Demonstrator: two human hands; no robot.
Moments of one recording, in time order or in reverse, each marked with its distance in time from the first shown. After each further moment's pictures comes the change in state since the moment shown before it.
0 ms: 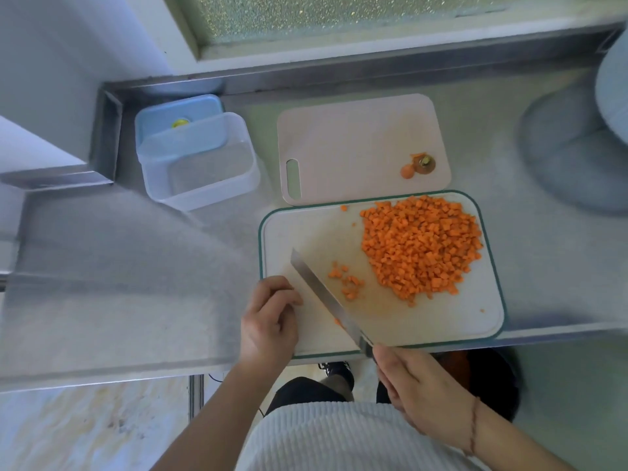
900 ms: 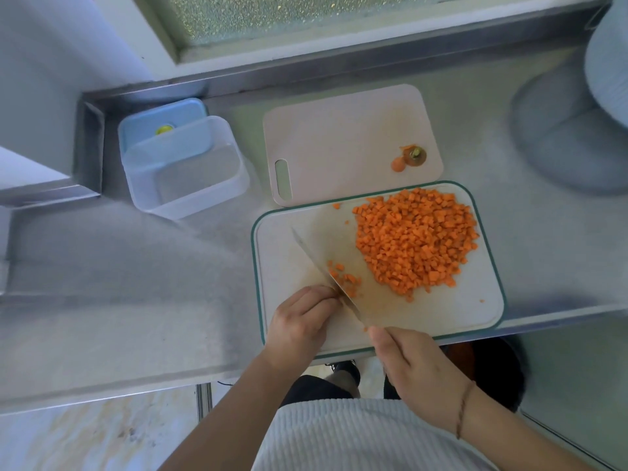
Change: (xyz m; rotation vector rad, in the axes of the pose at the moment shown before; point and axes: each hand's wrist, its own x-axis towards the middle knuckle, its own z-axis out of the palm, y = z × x) left_hand 0.010 0.006 0.028 0.025 -0.278 0.361; right_hand 0.011 -0.007 -0.001 -0.216 0.209 -0.087
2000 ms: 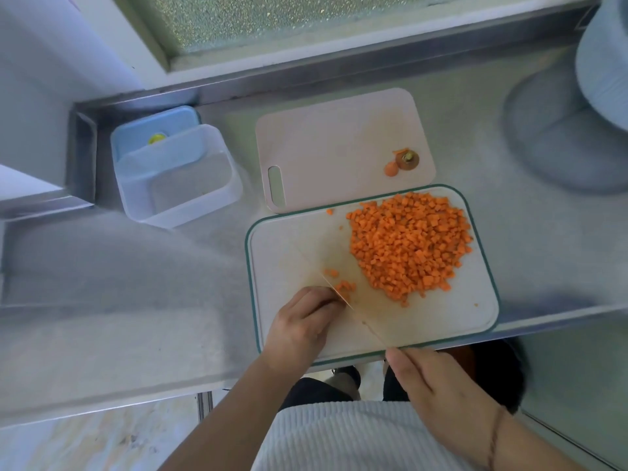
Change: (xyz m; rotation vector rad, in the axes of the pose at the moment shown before) left_hand 0.006 0.000 0.005 0.005 -0.027 0.041; right_hand -0.019 0.023 -0.013 -0.004 -0.023 0.003
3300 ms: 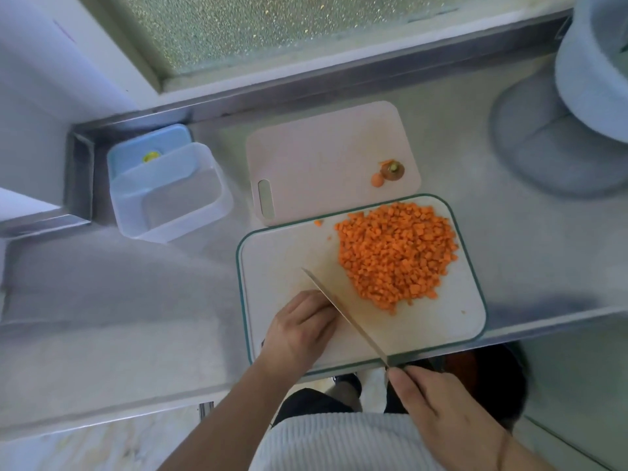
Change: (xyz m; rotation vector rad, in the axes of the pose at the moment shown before) left_hand 0.012 0.002 0.007 0.004 0.000 0.024; right_hand -0.013 0.009 -0.012 -0.003 -0.015 0.081
